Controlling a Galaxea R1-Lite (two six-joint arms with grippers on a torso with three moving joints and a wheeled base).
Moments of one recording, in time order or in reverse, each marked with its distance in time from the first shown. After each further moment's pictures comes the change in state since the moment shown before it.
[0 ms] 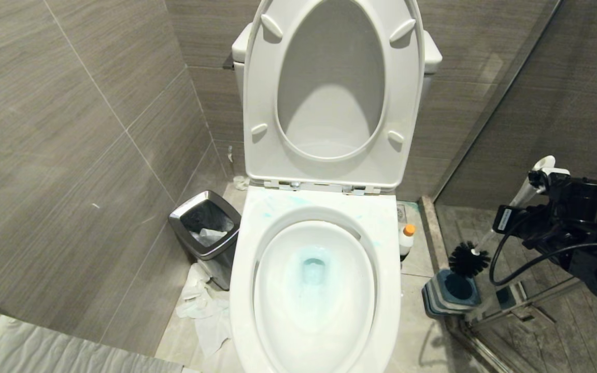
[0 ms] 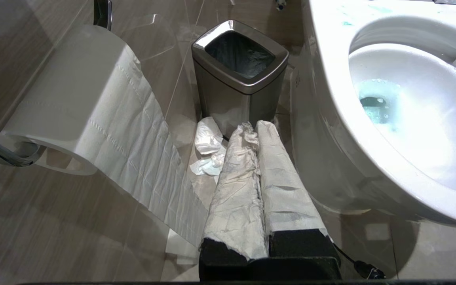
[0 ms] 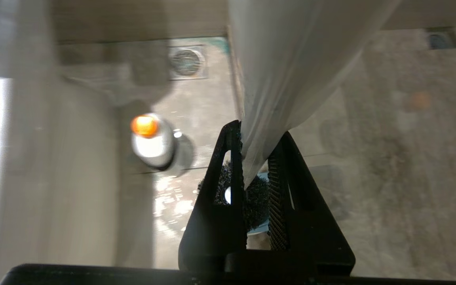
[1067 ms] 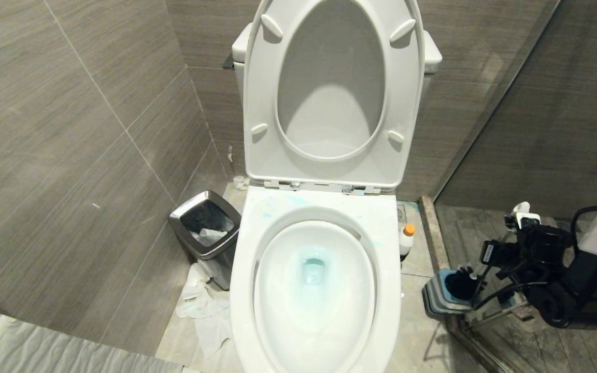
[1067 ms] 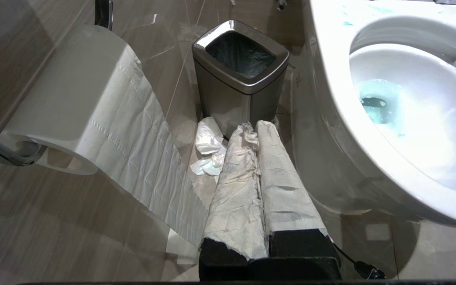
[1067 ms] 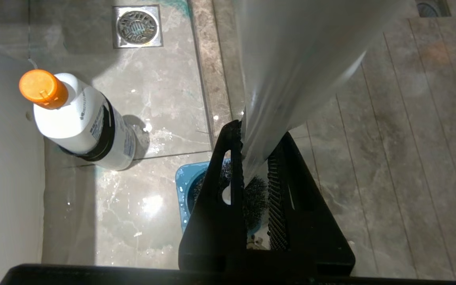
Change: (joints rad) left arm 0.000 0.000 0.000 0.000 0.000 0.000; right arm -0.076 0.420 -0.012 -0.381 0.001 -0.057
